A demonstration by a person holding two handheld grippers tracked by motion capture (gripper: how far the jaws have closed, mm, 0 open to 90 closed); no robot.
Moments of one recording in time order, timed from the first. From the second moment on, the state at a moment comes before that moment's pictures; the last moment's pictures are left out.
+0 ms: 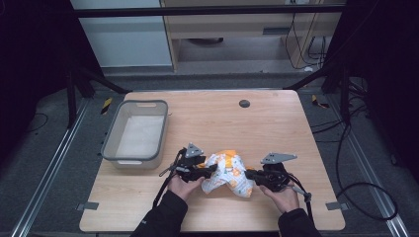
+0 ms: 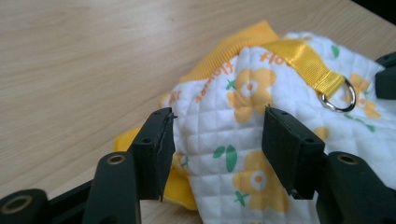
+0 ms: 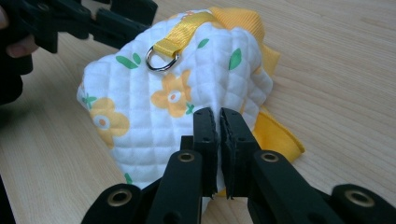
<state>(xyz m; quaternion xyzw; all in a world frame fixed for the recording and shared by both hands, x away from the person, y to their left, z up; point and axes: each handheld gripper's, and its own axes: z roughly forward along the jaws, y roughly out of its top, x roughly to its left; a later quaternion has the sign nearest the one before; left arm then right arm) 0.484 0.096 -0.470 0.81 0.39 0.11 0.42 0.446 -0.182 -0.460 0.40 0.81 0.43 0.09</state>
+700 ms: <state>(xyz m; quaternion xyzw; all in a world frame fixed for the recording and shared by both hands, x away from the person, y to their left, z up) 0.482 0.095 -0.482 0.83 0.39 0.11 0.39 0.446 -0.178 -0.463 0.40 0.81 0.42 0.09</state>
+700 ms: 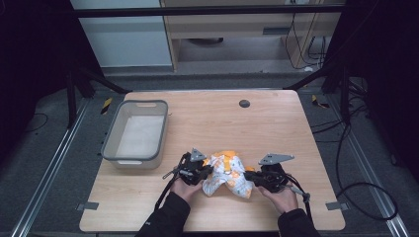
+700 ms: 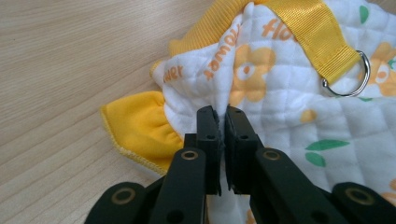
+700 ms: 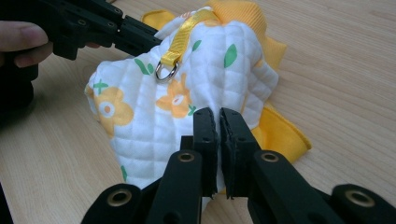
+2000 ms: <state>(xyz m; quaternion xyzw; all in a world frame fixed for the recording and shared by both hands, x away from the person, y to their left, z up) 0.459 0.111 -0.448 0.83 0.35 0.14 0.42 0.455 -0.175 -0.452 0.40 0.78 0.46 0.11</state>
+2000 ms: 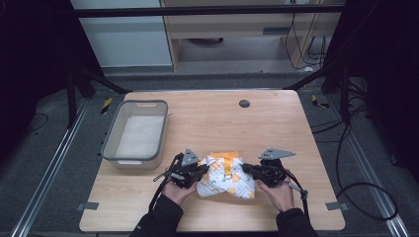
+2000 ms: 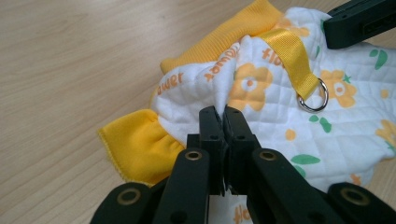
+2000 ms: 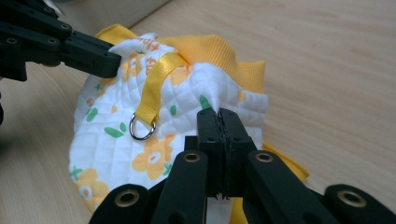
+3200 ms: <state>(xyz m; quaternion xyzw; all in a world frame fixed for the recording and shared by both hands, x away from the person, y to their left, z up) 0.512 0.097 -0.365 0.77 0.36 0.24 0.47 0.518 -0.170 -0.398 0.42 0.70 0.52 0.24</state>
